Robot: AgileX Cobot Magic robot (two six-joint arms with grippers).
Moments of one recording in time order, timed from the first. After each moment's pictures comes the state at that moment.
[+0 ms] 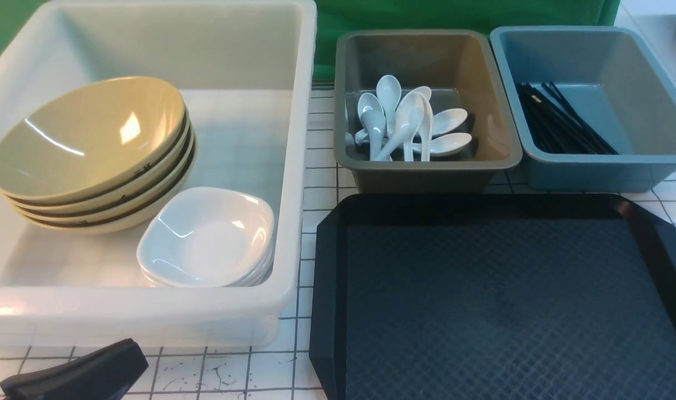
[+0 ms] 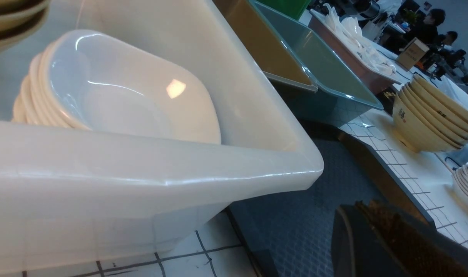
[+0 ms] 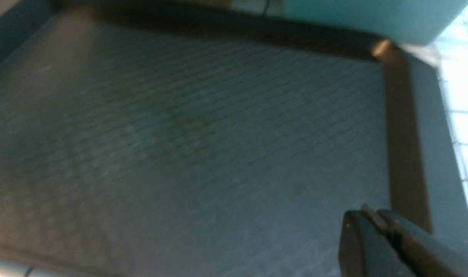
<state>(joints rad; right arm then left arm) 0.04 0.01 -0.05 0.10 0.40 -0.13 -0.79 0.14 -0.16 0.41 0.30 -0.86</state>
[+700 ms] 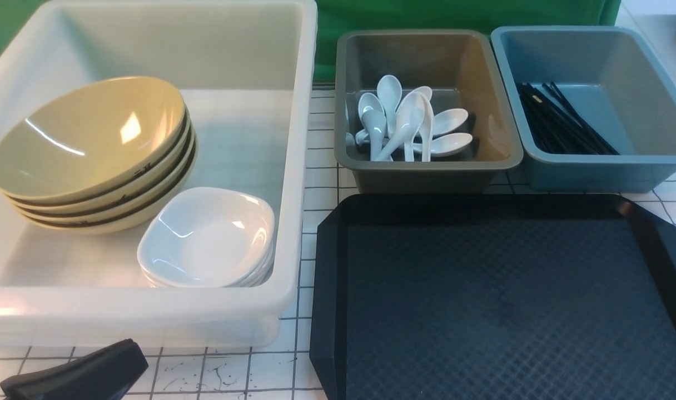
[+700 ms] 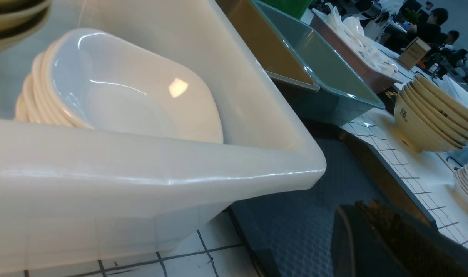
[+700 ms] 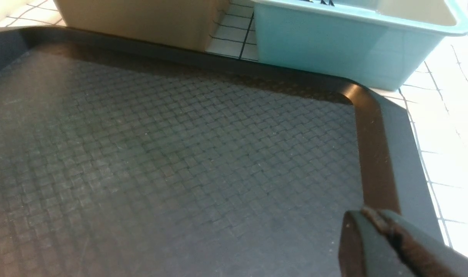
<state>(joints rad) 0.02 -0.01 0.01 0.10 0.28 -0.19 -0.79 0.14 -0.16 0.41 0.30 -0.86</state>
